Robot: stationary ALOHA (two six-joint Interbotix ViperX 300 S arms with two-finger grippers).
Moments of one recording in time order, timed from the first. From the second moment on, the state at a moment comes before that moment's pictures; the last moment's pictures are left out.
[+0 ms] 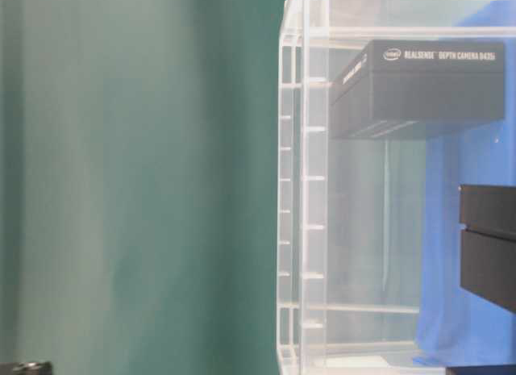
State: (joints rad) left arm -0.33 -0.11 0.12 0.09 1.45 -1.90; right arm -0.01 -0.70 0.51 -0.10 1.48 0.19
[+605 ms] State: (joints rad) left arm -0.39 -0.33 0.33 0.08 1.45 -1.90; right arm -0.01 -0.70 0.51 -0.10 1.48 0.19
